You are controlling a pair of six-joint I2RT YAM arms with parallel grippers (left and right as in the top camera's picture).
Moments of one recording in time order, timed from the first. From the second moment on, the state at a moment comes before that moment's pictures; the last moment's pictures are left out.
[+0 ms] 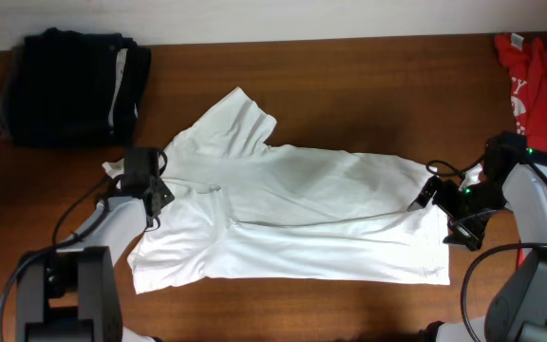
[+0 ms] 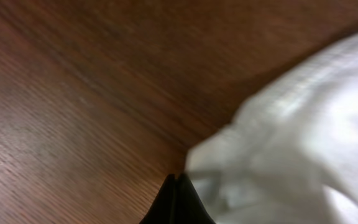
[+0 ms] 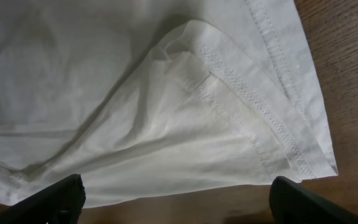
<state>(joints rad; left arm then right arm) 0.01 1.68 0.81 -0.28 -0.30 -0.56 -0.36 1.62 1.10 -1.19 -0.34 0.31</state>
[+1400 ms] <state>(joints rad) 0.08 1.72 0.87 -0.41 -0.20 -0.40 -0.36 1.62 1.10 -1.14 -0.34 0.23</state>
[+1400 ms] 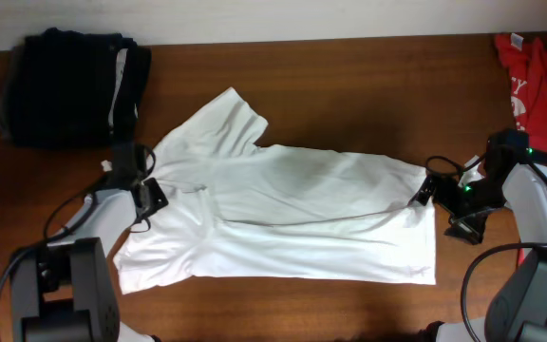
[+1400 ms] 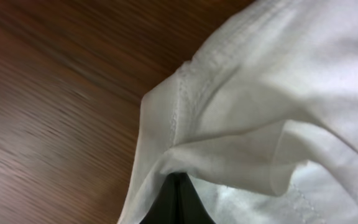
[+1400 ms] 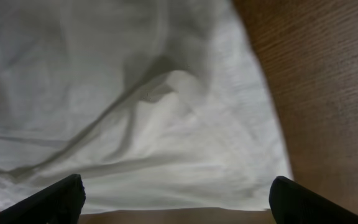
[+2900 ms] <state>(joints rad) 0.09 1.92 1.12 0.01 0.01 0.00 0.05 1.72 1.25 -0.72 -0.13 0.16</state>
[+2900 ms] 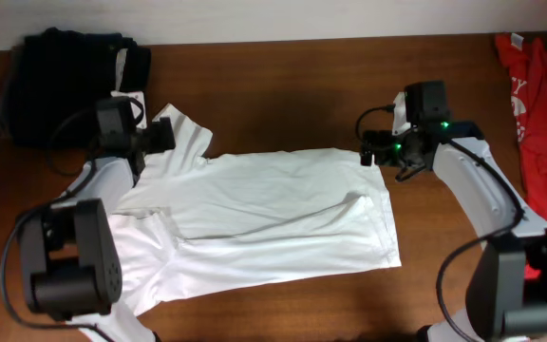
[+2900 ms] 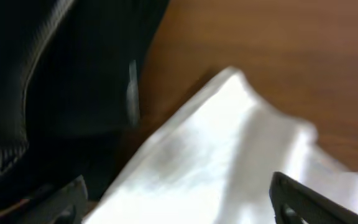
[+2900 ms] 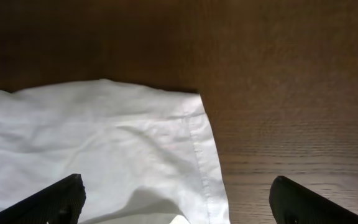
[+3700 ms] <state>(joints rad) 0.13 2.05 1.16 -0.02 0.04 0.06 0.05 1.83 1.25 -0.63 -0.13 0.16</state>
